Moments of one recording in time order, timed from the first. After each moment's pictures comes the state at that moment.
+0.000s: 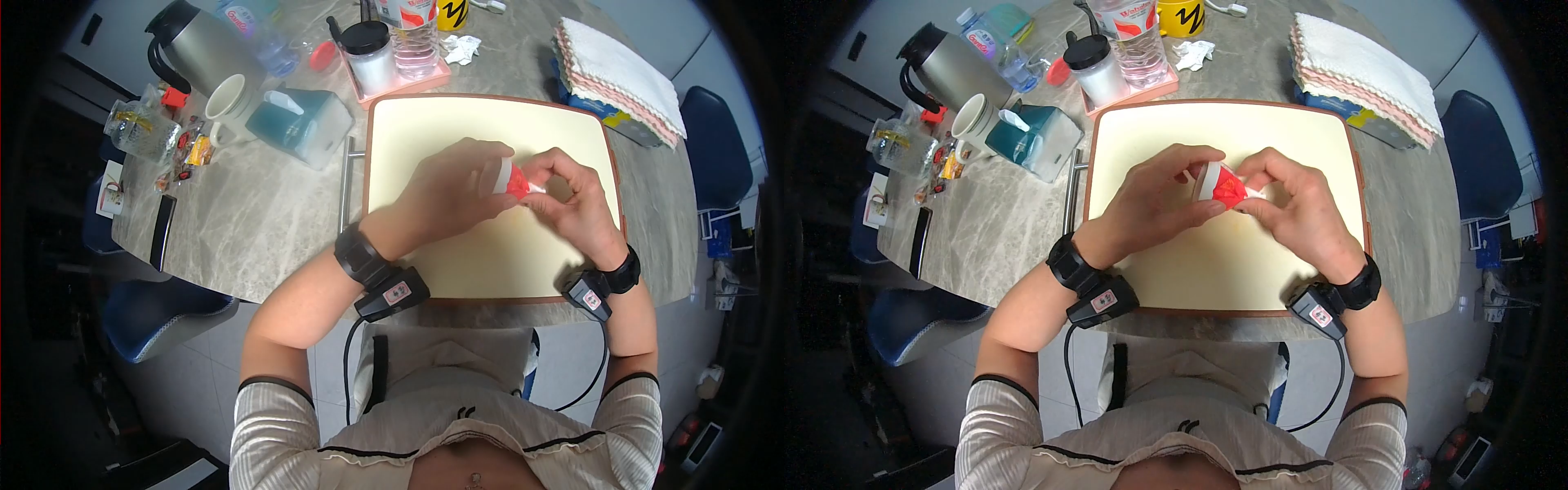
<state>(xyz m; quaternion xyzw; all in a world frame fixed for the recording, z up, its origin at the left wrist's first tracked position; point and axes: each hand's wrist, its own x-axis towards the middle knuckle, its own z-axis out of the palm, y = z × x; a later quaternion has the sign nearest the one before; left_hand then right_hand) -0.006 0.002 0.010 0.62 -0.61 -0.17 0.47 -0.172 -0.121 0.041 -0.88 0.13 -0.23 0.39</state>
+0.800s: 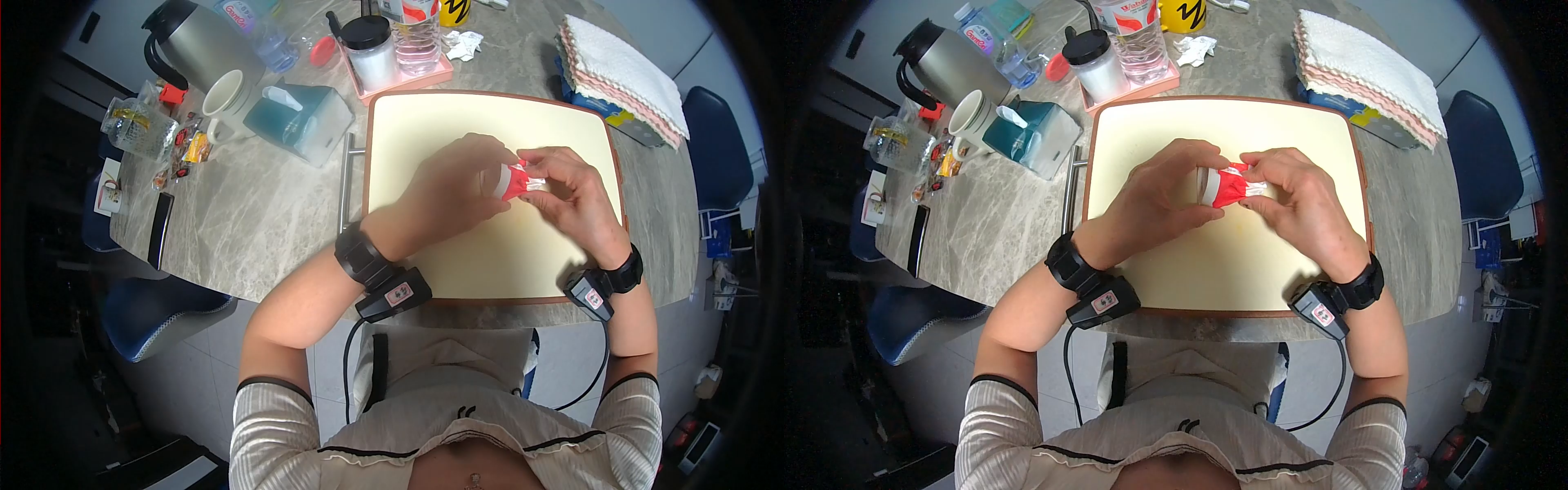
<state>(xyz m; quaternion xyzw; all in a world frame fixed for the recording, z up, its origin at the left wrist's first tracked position) -0.003 0.000 0.008 0.58 -0.64 -0.17 0.47 -0.172 -0.128 0.033 -0.91 0.14 -0.22 0.32</state>
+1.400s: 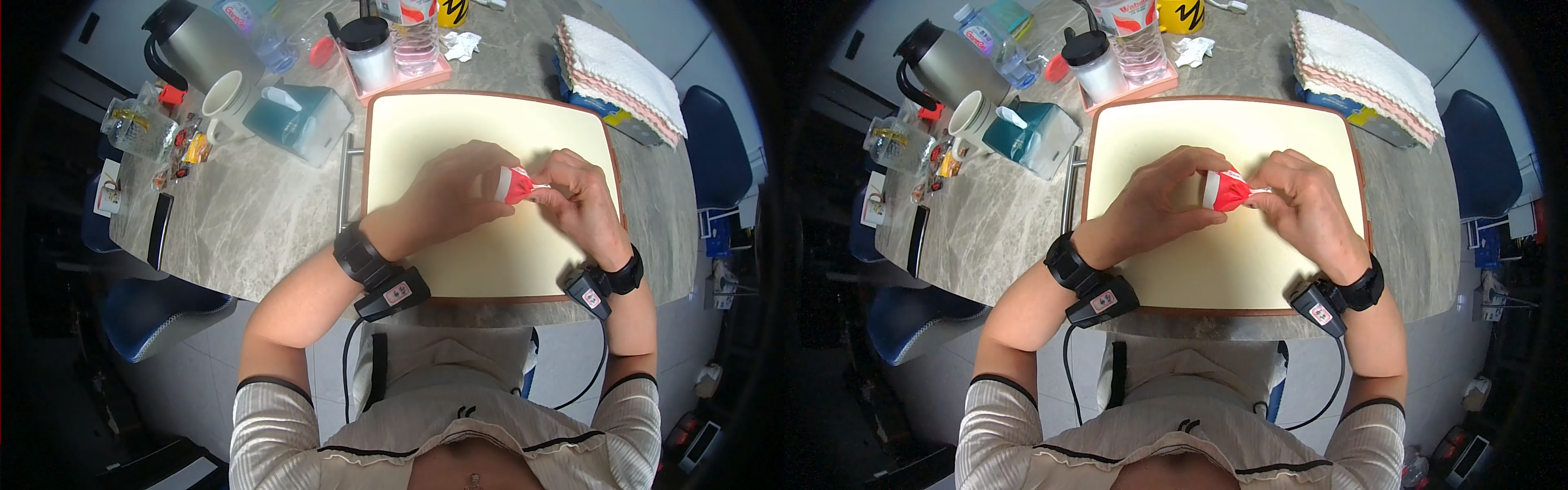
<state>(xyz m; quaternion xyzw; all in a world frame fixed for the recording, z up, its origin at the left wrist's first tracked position) -0.005 0.000 0.010 0.57 -0.65 -0.19 0.45 -0.176 -0.130 0.039 -0.93 0.11 -0.22 0.28</state>
